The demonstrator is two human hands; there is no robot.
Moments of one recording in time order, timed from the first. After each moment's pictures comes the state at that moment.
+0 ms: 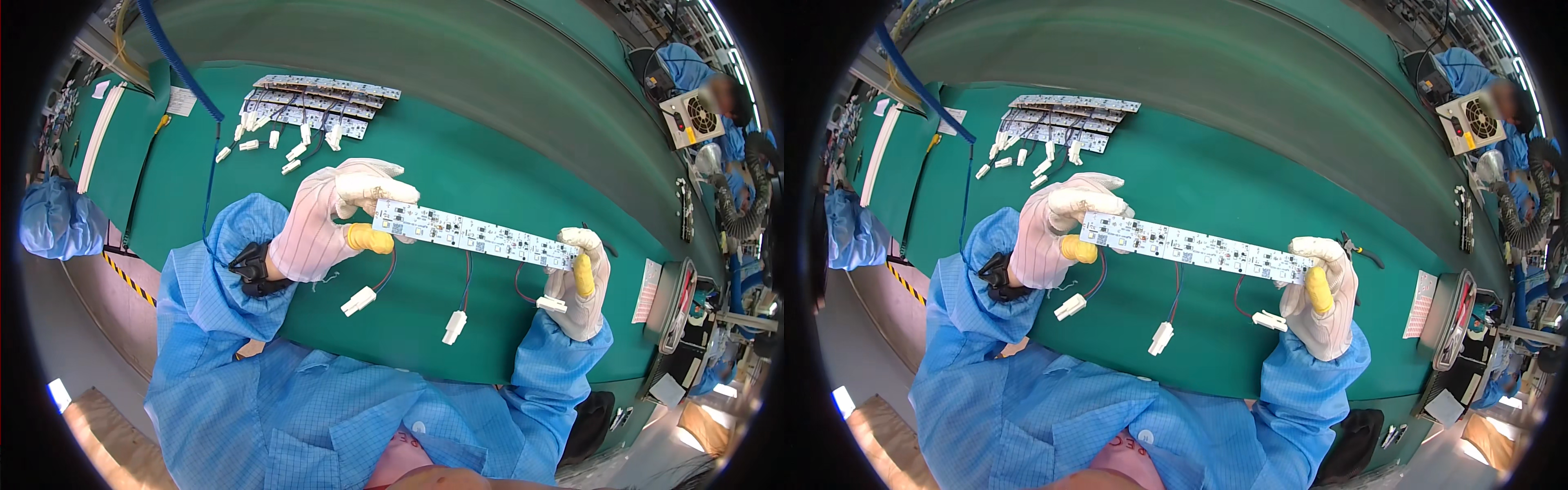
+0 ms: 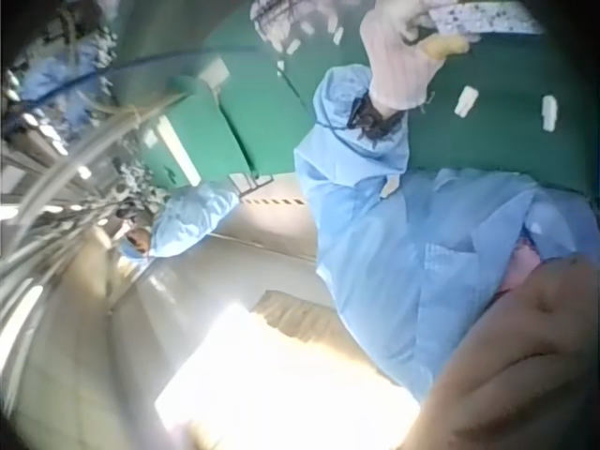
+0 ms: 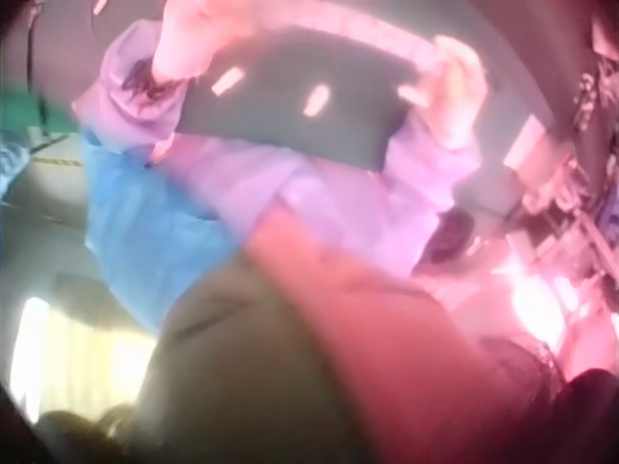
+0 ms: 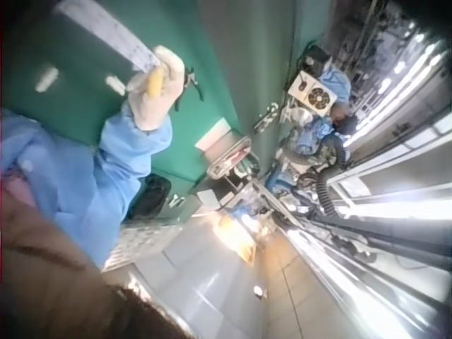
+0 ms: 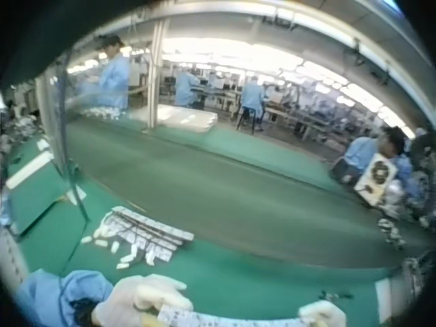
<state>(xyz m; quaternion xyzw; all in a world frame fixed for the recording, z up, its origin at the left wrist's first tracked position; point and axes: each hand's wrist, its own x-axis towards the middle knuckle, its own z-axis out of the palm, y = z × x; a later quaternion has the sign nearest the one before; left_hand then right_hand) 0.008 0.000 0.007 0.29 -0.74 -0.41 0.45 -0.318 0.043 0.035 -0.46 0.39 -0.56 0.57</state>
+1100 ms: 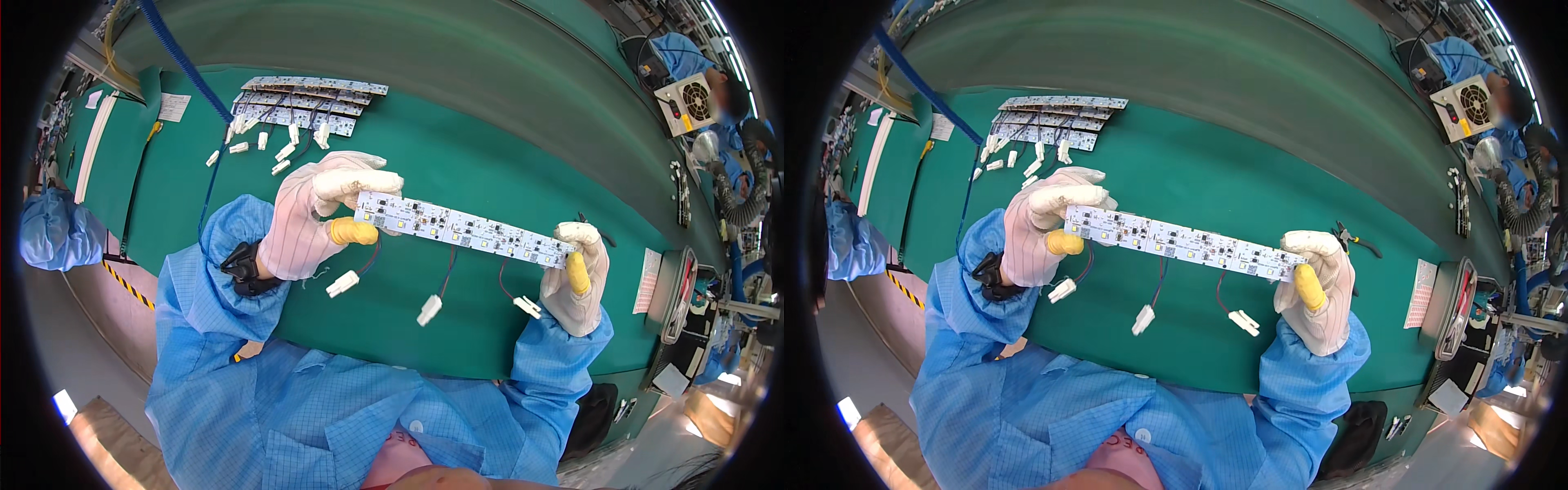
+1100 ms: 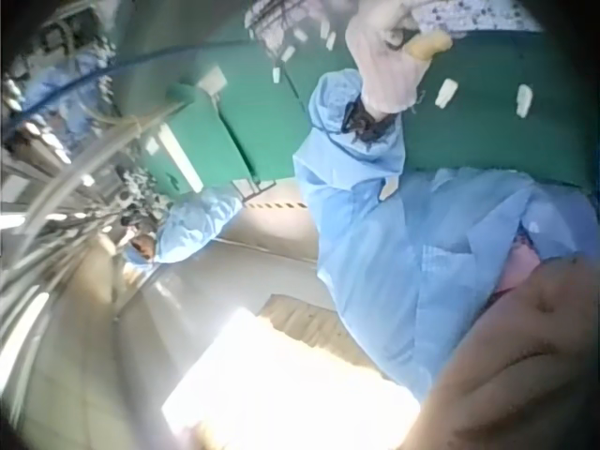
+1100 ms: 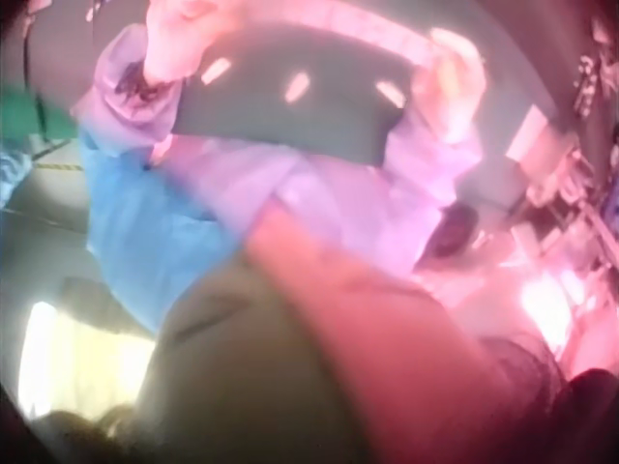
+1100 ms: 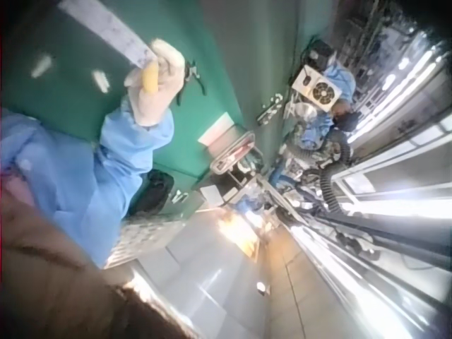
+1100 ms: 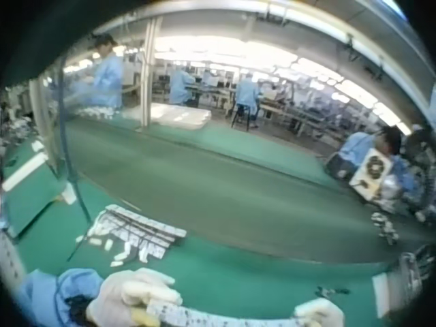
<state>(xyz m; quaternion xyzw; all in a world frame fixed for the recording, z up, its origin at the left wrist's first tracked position) 0.008 -0.001 0.011 0.30 -0.76 -0.34 0.47 -0.321 0.045 0.041 -0.47 0.37 -0.53 0.60</state>
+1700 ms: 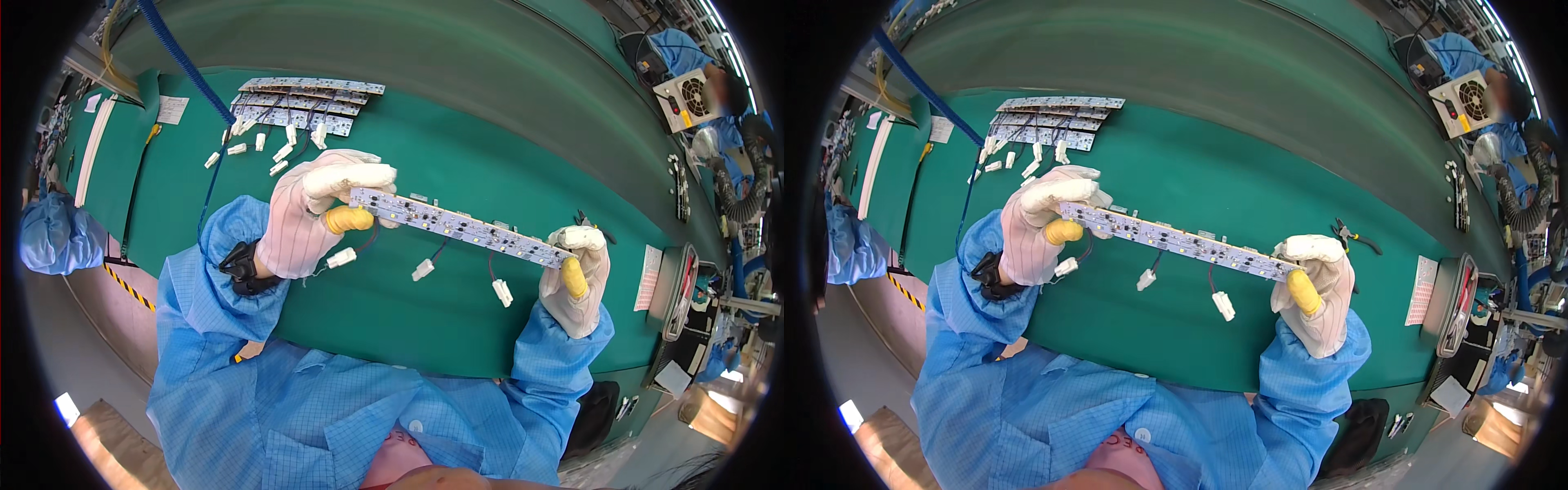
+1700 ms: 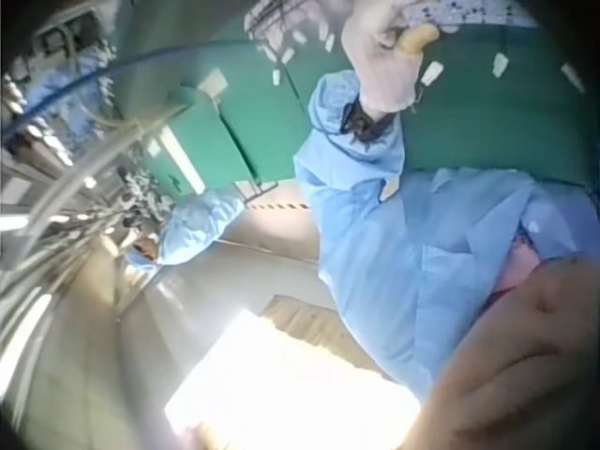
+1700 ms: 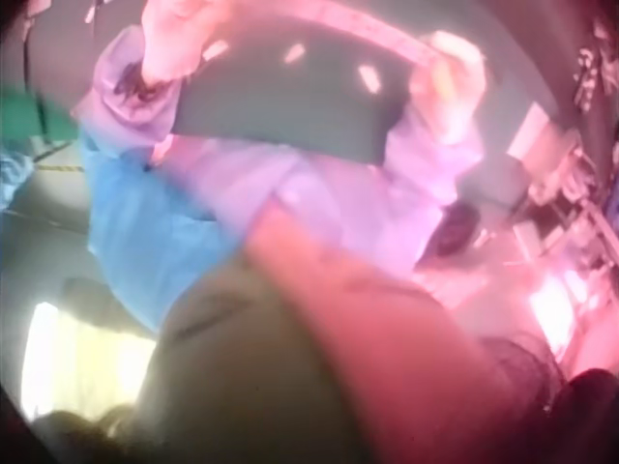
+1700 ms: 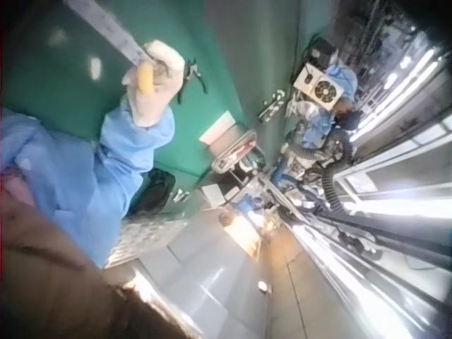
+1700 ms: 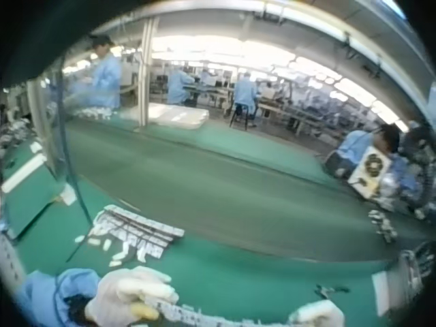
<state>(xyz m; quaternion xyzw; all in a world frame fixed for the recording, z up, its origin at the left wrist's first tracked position) -0.001 0.003 0.015 0.30 -0.69 -0.41 0.52 -0.310 0.051 0.045 -0.46 0.38 -0.57 0.56</state>
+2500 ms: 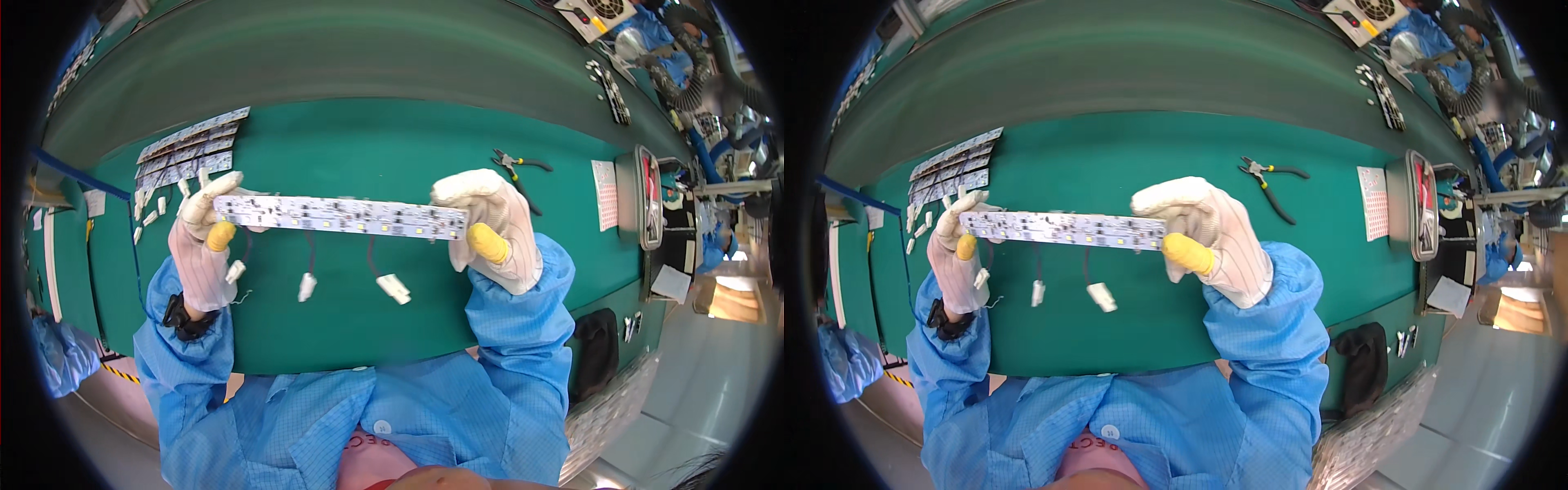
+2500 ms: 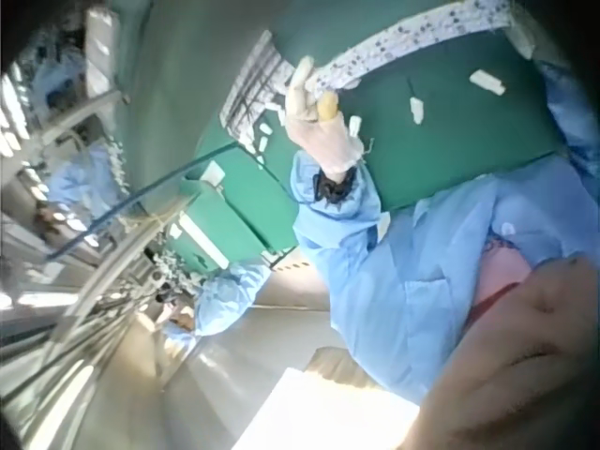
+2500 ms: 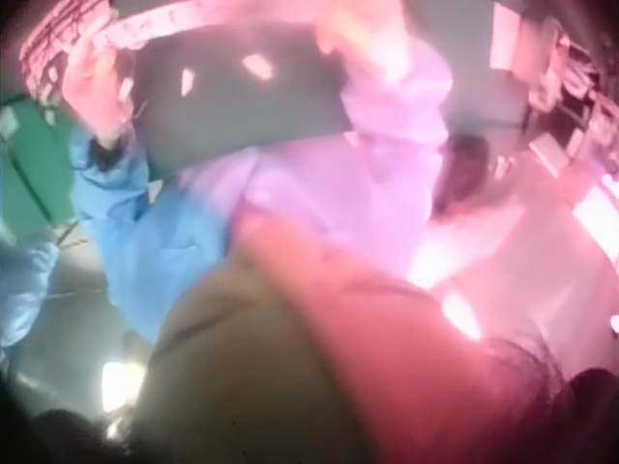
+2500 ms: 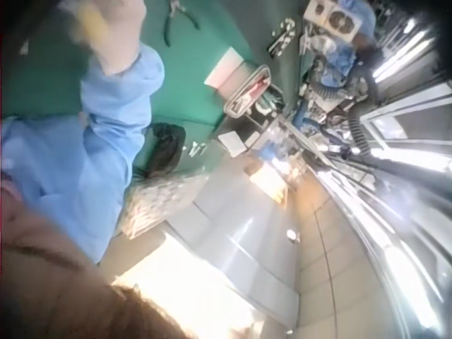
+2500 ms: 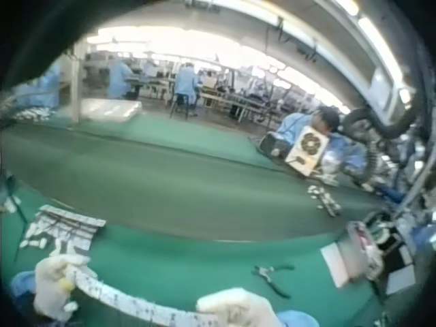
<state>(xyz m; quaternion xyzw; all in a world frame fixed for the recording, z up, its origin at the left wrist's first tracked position) -0.002 0.000 0.005 0.37 -0.59 -0.51 0.51 -0.326 0.050 0.042 -0.54 0.34 -0.51 0.58</state>
